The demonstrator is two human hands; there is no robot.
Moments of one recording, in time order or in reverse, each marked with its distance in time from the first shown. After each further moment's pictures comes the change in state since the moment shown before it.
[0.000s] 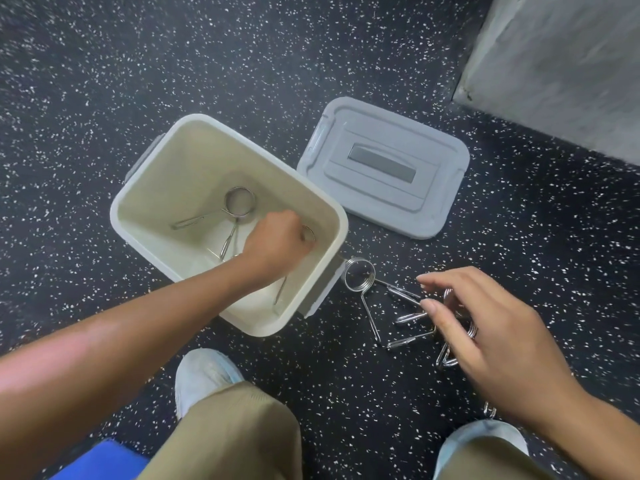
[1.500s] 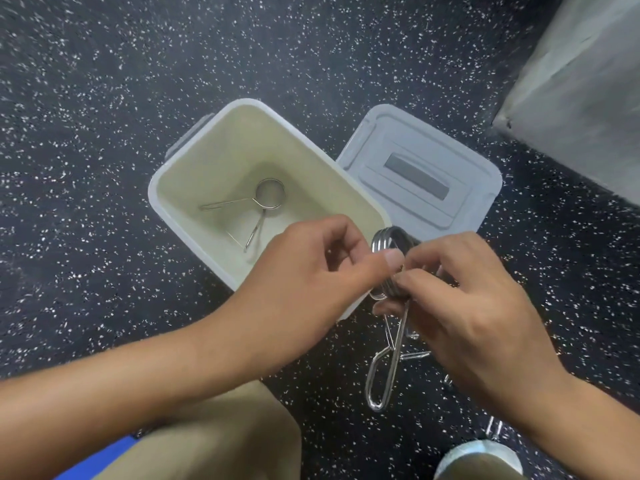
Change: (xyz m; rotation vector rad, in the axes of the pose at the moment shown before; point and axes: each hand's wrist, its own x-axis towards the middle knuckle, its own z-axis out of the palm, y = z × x) left_hand -0.132 0.034 -0.101 -0.951 -0.021 0.101; right_hand 0.061 -0.078 0.008 -0.213 0.103 -0.411
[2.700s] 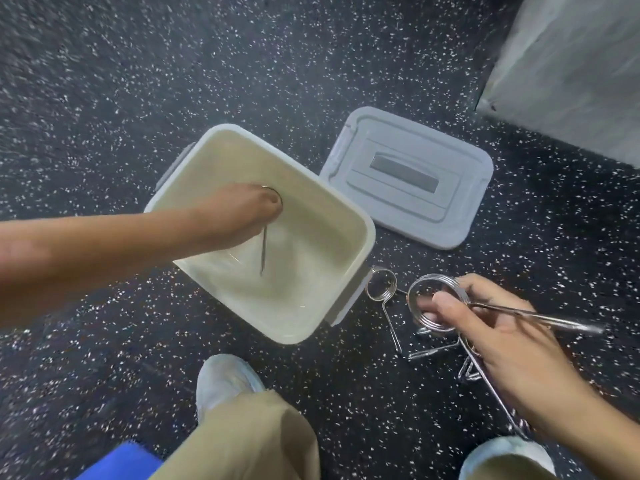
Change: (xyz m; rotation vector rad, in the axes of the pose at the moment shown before) left_hand 0.143 -0.093 -0.096 1.684 -0.370 0.543; right_hand -0.053 0.027 -0.008 0.752 -0.222 0.903
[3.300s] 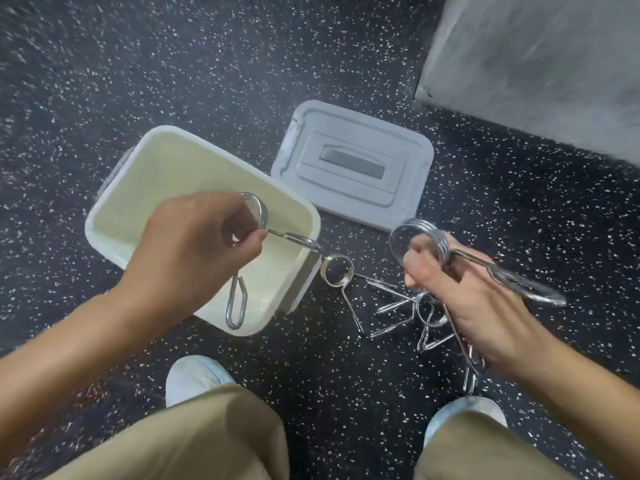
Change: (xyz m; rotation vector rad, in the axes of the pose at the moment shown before) left_hand -0.043 0.108 -0.108 -0.713 0.465 -0.506; right_hand -0.004 0.005 -0.031 0.082 -0.007 -0.065
